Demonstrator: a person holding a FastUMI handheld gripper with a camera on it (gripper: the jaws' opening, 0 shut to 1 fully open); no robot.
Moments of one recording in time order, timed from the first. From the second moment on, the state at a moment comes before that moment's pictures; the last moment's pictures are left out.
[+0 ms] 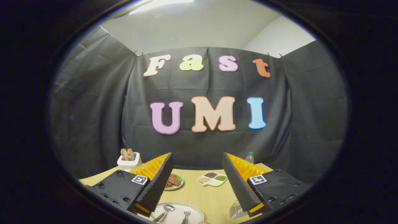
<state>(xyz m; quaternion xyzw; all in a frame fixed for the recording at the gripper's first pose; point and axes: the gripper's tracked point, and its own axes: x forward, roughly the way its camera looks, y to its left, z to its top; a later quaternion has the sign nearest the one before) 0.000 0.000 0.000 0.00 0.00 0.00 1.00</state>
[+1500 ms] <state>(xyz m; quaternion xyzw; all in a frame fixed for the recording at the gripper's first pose) -0.005 0.022 -0.004 0.00 0.01 0.02 1.00</state>
